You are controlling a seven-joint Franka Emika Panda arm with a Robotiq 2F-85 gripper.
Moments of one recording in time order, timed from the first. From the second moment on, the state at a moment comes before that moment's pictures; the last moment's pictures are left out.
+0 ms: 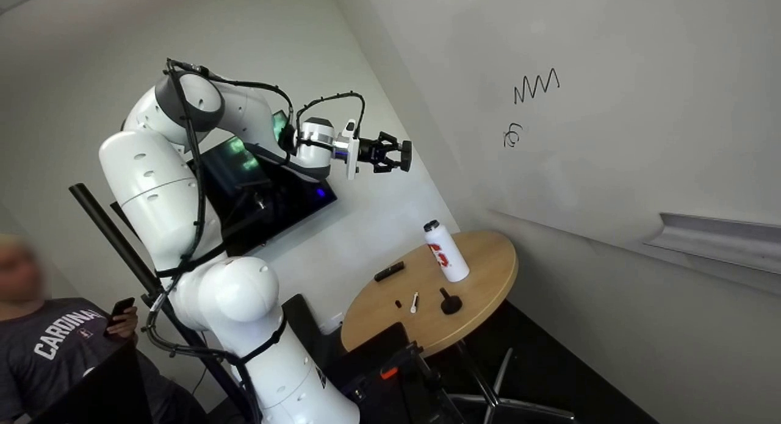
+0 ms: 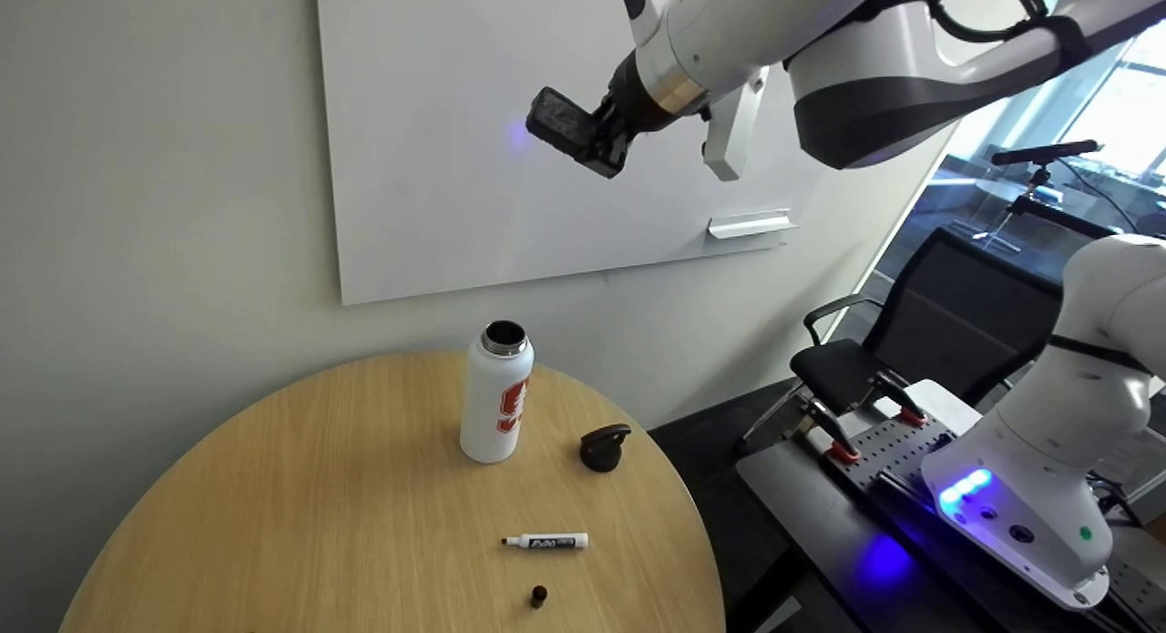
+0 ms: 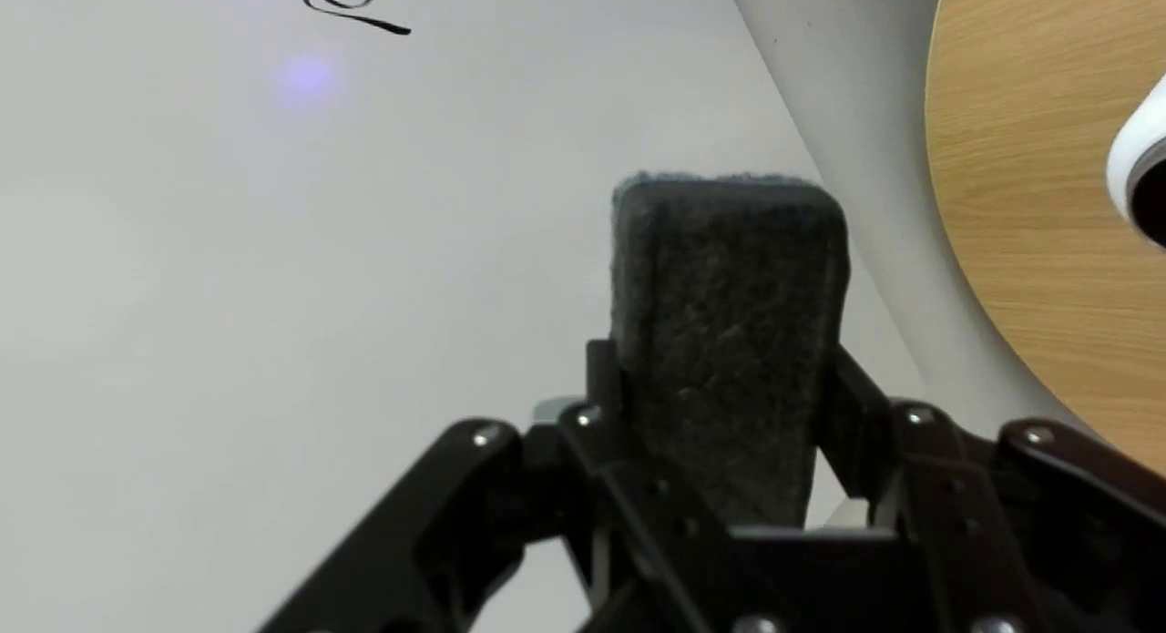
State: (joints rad) arm 0.78 0.09 0.20 -2.00 -1.08 2.24 0.61
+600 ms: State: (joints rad) arm 0.52 0.00 0.23 -2.09 -1.50 2.33 0.85
